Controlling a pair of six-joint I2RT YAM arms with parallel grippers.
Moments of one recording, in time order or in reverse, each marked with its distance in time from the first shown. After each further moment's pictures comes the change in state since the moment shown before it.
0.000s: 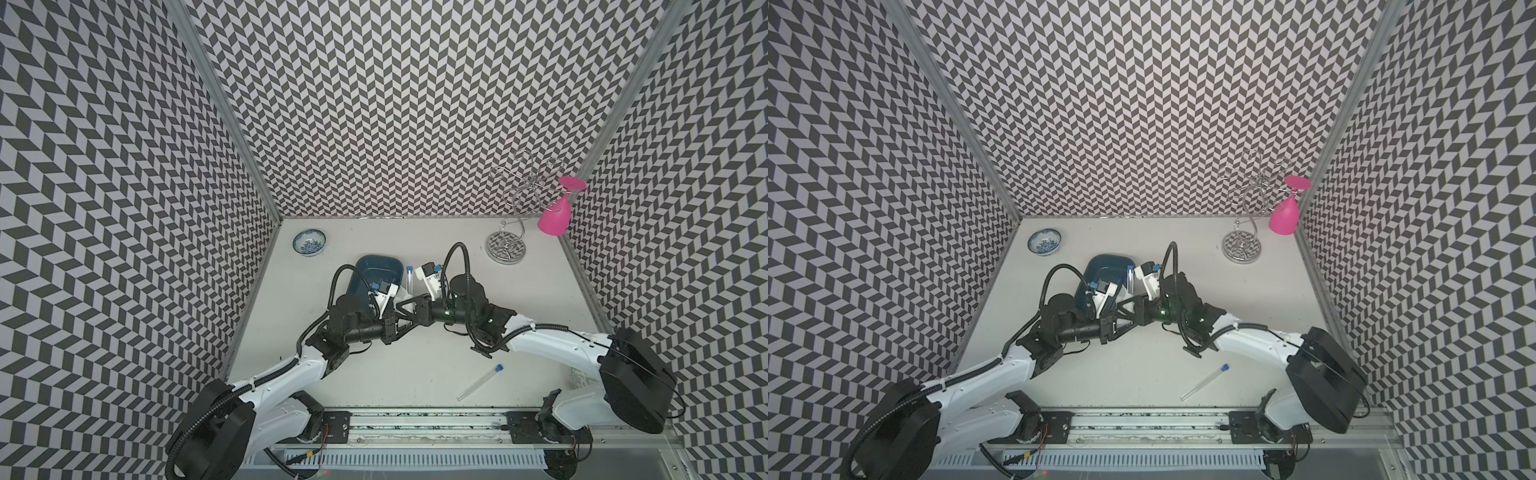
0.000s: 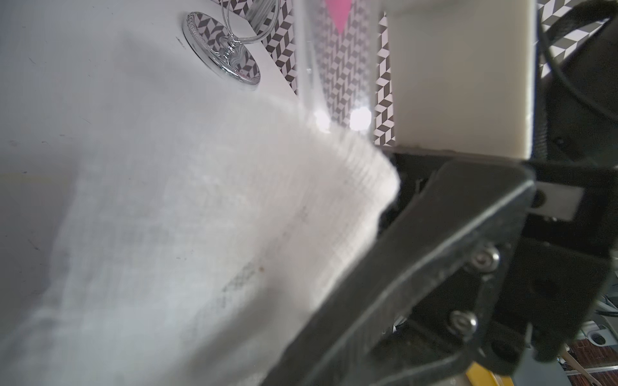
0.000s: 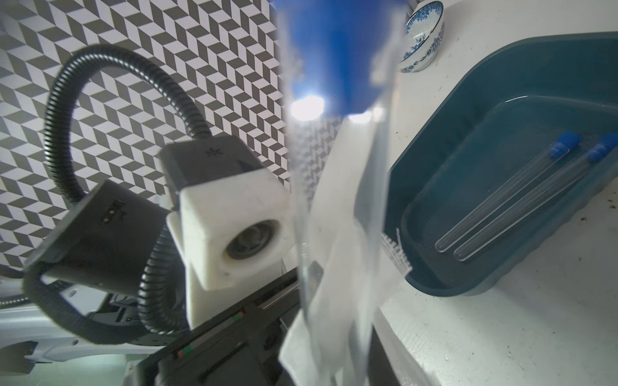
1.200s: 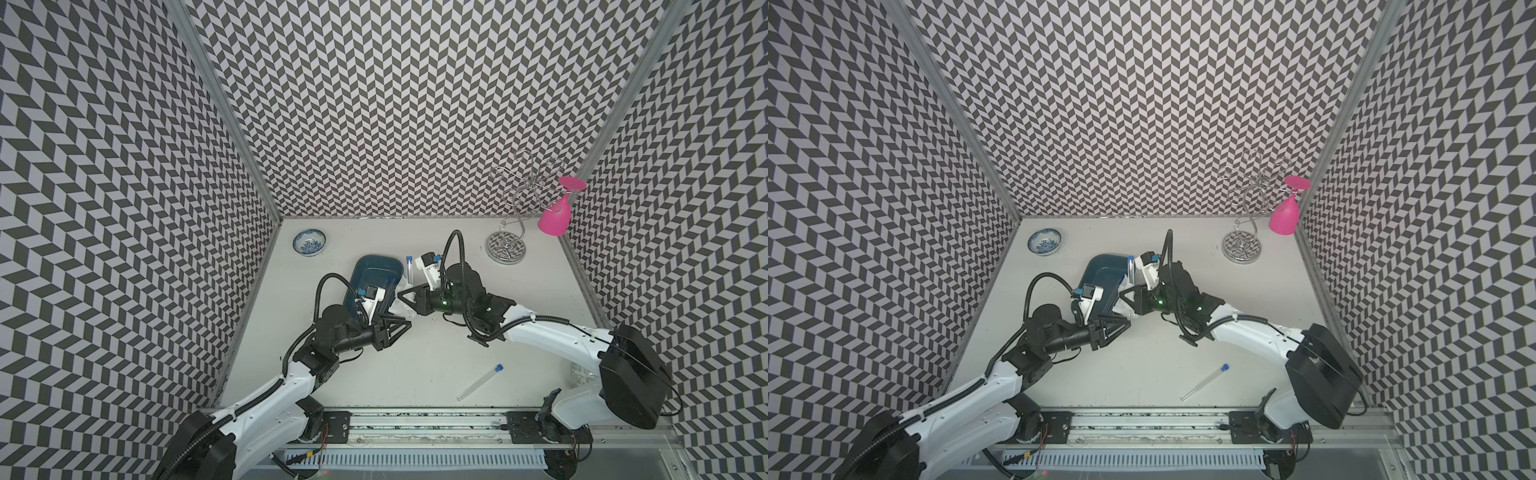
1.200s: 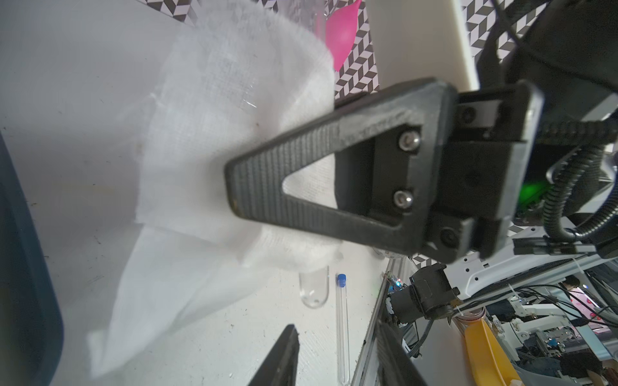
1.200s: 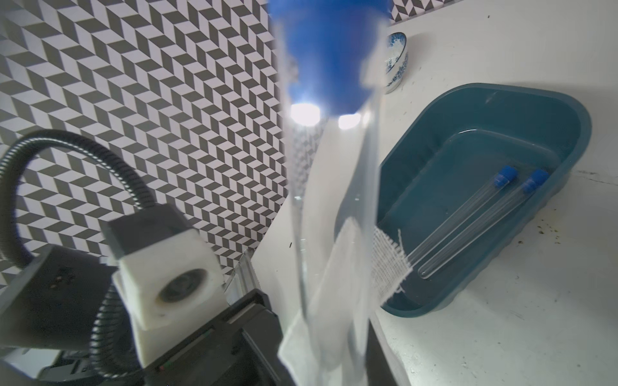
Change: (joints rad) left arm 0.035 -0.219 -0.095 -0.053 -0.060 -0.001; right arm -0.042 0.031 0.128 -0.177 0.068 -0.090
